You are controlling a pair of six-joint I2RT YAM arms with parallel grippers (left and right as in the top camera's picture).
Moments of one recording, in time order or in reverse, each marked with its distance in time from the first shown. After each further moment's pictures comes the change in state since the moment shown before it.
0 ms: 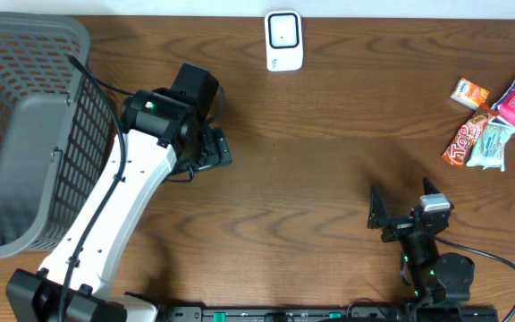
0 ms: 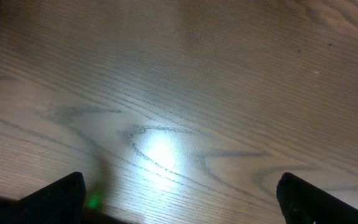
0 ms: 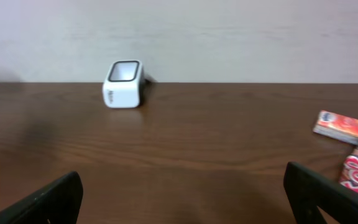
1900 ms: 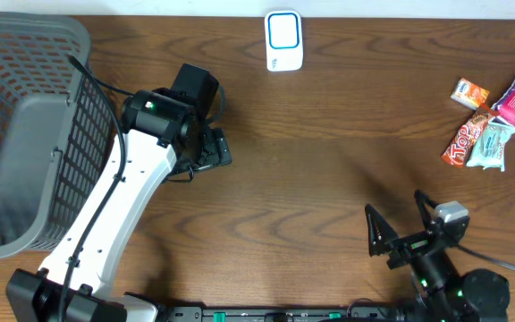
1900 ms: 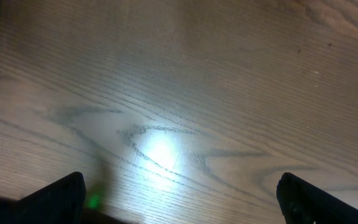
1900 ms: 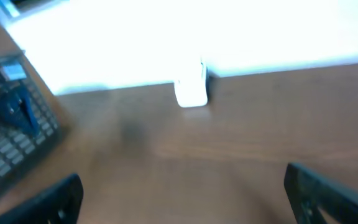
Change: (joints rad) left arm 0.000 0.000 0.000 0.000 0.000 0.000; right arm 0.034 0.016 0.379 -0.415 -0.188 0.197
